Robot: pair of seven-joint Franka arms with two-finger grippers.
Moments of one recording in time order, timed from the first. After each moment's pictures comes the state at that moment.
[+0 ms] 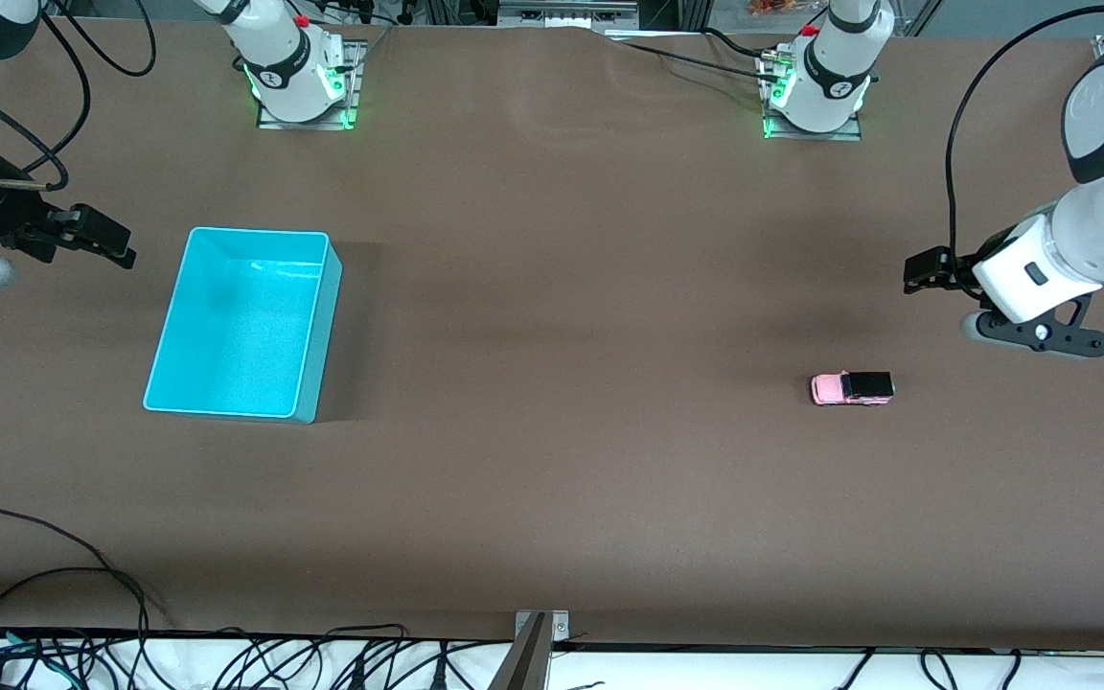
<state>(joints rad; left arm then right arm) -0.04 0.20 -0.03 -1.56 0.00 1.58 0.14 0.07 0.04 -0.04 -1.62 0.00 1.66 0.10</state>
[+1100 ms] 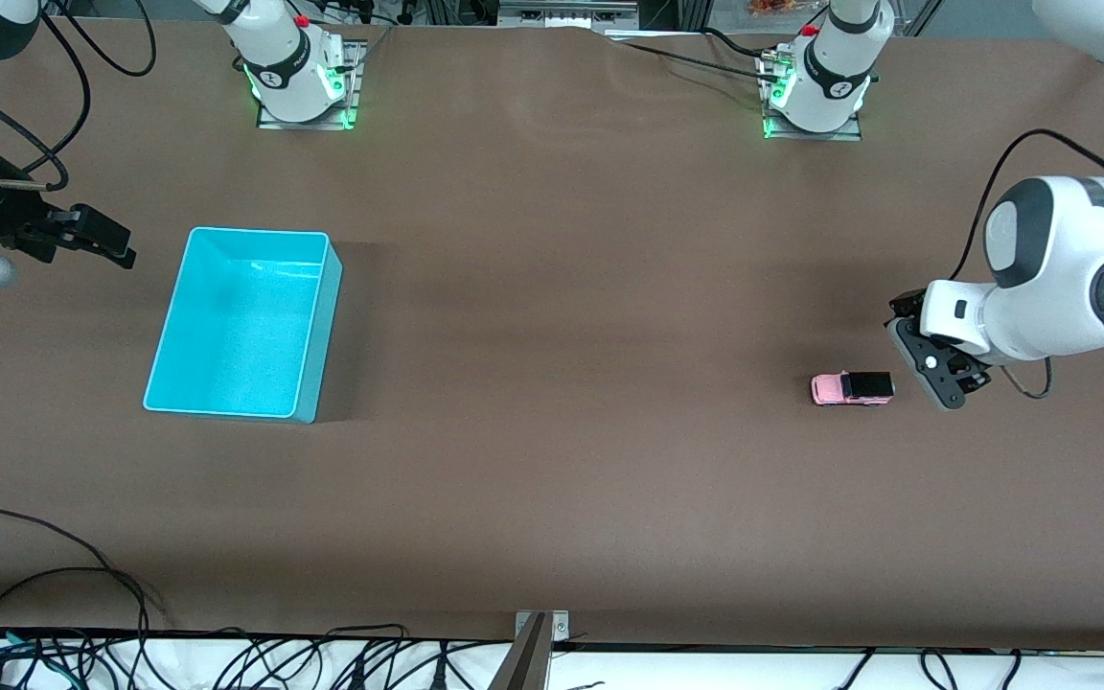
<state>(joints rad) 0.03 0.34 -0.03 -1.81 0.00 2.00 1.10 0.07 0.04 -0.04 -1.62 0.00 1.66 0.10</state>
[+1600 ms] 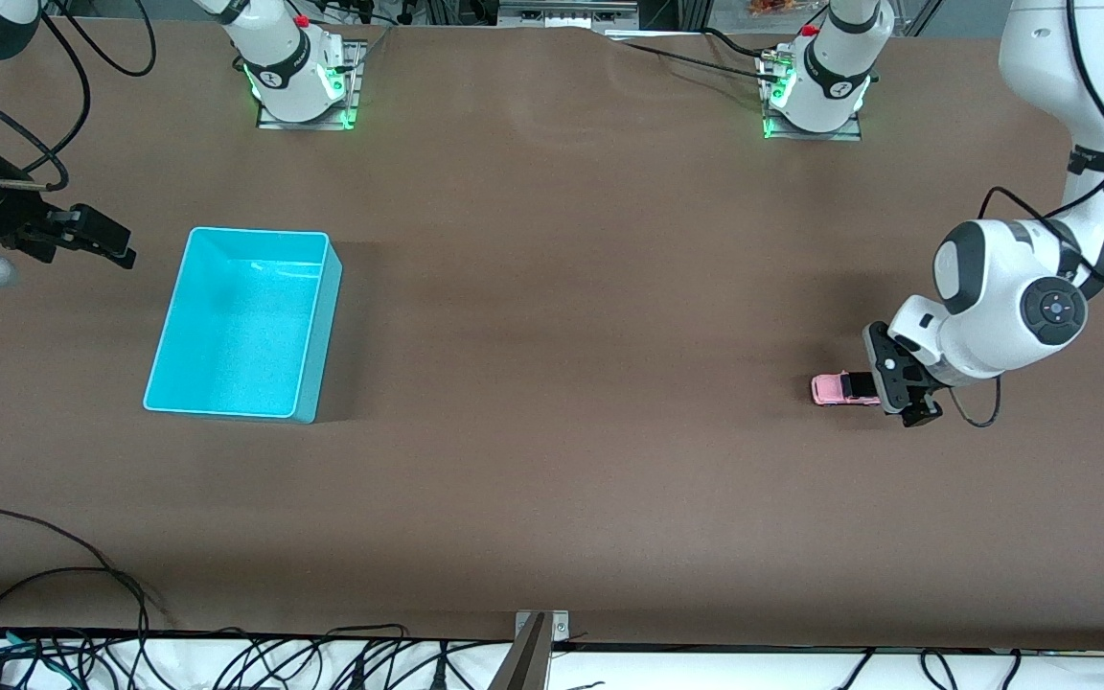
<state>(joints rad) 0.04 0.45 -0.03 -1.92 0.00 2.35 1.45 0.07 0.04 -0.04 -1.62 0.00 1.66 0.10</state>
